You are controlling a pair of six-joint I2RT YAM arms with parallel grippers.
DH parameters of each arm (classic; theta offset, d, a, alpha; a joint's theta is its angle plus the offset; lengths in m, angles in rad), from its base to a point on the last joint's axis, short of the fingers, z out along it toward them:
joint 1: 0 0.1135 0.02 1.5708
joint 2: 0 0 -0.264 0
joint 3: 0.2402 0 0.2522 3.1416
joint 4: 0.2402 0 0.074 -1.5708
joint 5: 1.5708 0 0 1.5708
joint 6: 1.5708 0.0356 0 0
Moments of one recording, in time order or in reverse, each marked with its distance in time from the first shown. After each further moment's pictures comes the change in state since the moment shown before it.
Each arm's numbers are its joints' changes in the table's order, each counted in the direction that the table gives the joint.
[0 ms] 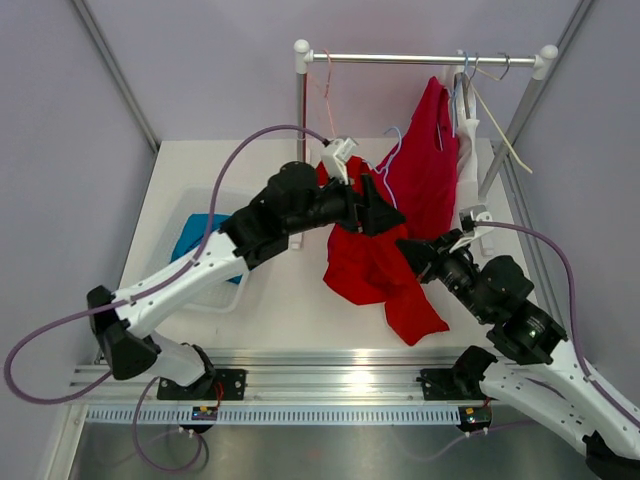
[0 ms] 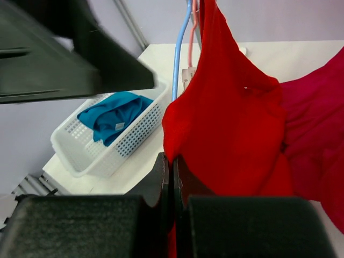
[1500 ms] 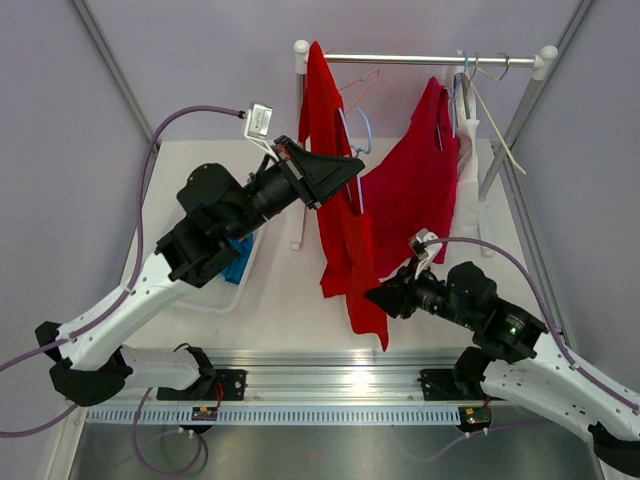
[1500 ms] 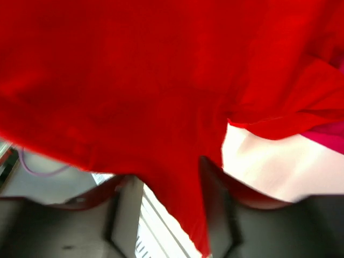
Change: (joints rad) left arm -0.032 0.176 0.071 -0.185 -0.183 -0.024; right arm 0.112 -0.014 -0.099 0.139 -0.287 0.087
